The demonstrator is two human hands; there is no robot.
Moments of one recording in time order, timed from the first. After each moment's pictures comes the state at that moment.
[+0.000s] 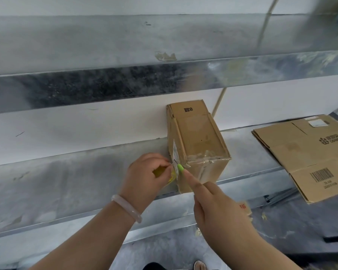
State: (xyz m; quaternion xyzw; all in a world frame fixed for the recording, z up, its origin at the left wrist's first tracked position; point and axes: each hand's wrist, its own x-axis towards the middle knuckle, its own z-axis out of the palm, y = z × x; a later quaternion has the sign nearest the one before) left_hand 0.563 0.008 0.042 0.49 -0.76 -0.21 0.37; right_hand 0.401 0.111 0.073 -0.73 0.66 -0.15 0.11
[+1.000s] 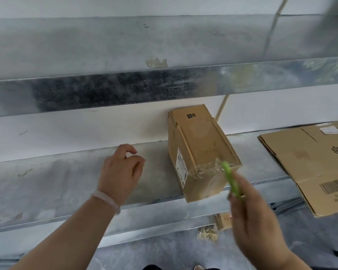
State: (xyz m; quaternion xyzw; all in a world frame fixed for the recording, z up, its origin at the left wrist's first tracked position) left_hand 0.607 -0.028 0.012 0.56 -0.78 -0.02 0.28; right_hand 0.331 0.111 0.045 -0.71 0.59 -0.39 0.05
